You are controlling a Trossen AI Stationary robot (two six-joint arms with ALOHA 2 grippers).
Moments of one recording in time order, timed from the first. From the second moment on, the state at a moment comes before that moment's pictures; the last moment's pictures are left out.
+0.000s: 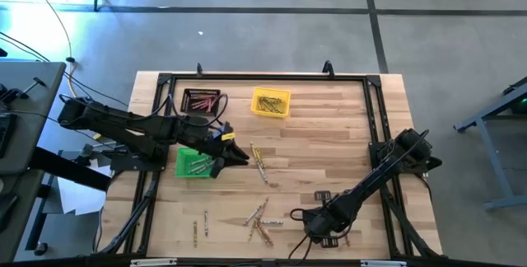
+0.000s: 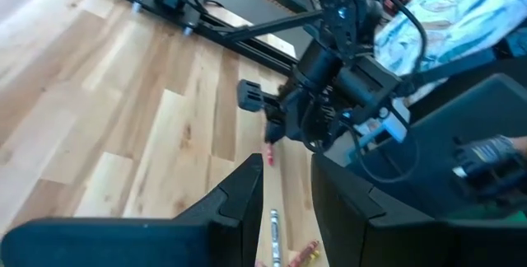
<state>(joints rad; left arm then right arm) -0.14 1.16 0.81 0.01 0.13 -0.52 0.70 1.90 1.18 -0.67 -0.01 0.65</state>
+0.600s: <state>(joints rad) -0.14 1.16 0.81 0.06 -0.08 -0.41 0.63 1.72 1.17 -0.74 0.09 0.67</state>
